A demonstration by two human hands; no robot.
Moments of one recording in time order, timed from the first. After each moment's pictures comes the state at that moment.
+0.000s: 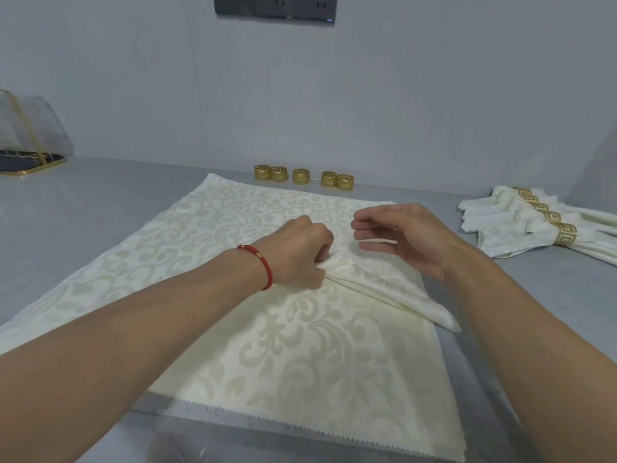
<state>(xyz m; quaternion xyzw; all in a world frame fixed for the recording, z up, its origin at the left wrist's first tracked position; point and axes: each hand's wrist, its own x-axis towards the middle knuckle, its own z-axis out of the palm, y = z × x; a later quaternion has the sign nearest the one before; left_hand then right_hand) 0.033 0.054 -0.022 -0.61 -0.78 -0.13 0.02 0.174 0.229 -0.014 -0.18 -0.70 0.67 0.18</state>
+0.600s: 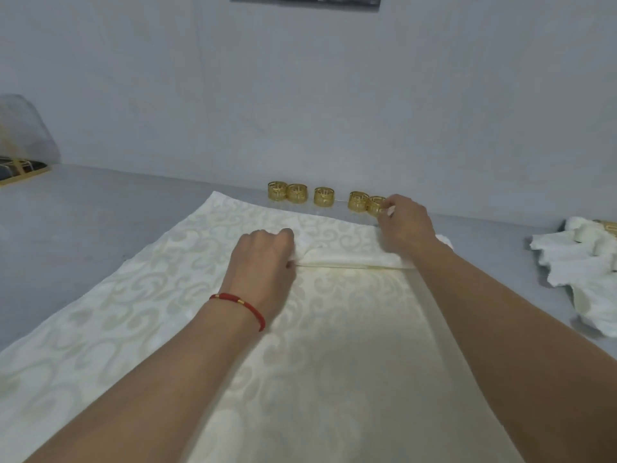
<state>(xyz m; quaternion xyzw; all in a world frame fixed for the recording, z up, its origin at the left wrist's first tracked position) -0.081 0.079 -0.068 -0.41 -0.86 -0.21 0.23 -0.025 0.346 -0.058 -0.40 -0.86 0.18 0.25</state>
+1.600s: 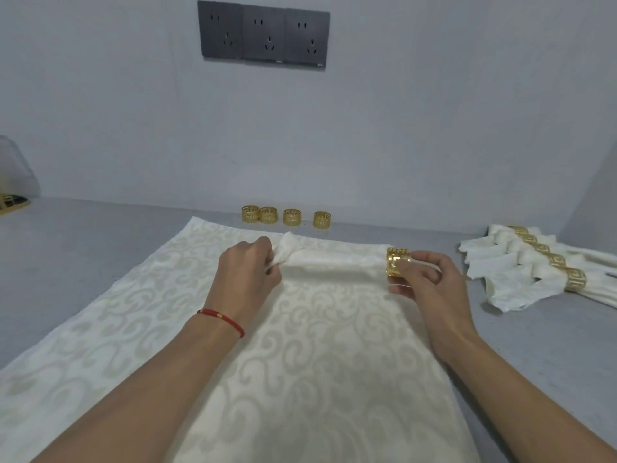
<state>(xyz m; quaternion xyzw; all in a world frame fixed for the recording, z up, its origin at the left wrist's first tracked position) -0.053 0.071 -0.045 -0.42 -0.80 -0.34 0.25 0.163 0.240 -0.048 -0.31 -0.59 0.59 0.46</state>
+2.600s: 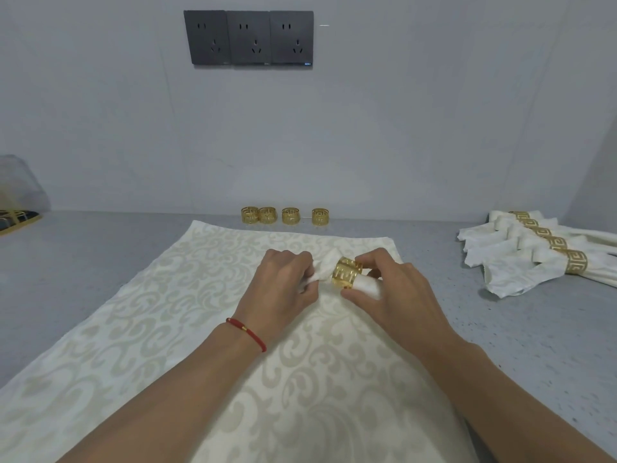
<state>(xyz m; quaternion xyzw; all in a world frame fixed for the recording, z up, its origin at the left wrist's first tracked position) -0.009 0.086 -0.054 -0.55 -0.73 -0.32 0.24 0.164 0.206 -0.043 -0.23 -0.91 0.18 0.30</state>
